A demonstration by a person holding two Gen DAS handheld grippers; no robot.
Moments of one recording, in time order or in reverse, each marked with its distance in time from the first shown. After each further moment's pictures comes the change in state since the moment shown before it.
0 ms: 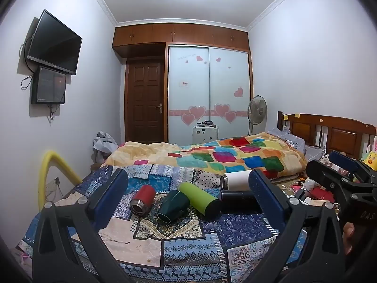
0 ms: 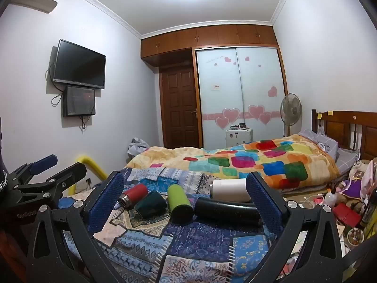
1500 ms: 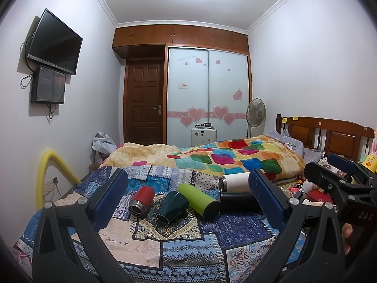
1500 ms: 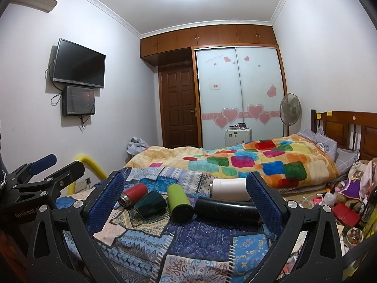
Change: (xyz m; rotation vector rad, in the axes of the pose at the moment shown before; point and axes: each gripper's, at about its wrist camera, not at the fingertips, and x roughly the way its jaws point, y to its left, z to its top) left arm -0.005 0.000 0.002 -0.023 -0.014 -0.004; right arm -0.001 0.001 -0.001 -0.005 0.005 -0.003
